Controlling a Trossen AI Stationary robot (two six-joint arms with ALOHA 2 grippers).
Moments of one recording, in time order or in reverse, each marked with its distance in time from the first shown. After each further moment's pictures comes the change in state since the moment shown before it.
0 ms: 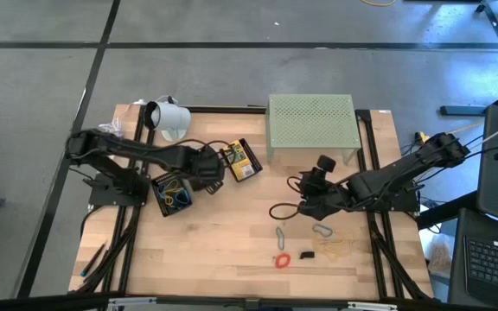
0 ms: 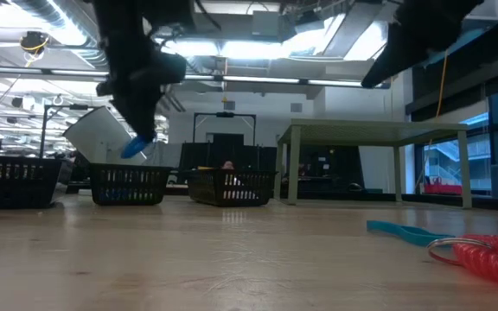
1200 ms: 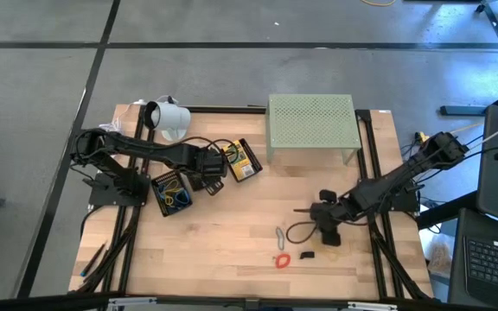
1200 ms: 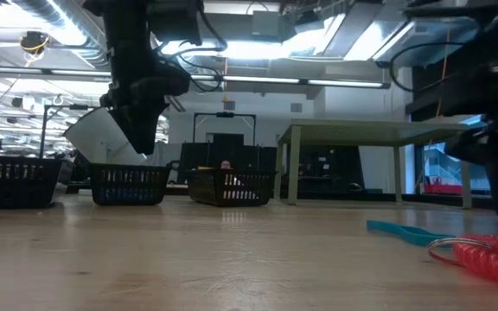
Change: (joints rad) left arm 0.051 0.046 0.002 0.013 0.117 0.059; right arm 0.094 0.001 -0.422 0.335 -0.737 0.101
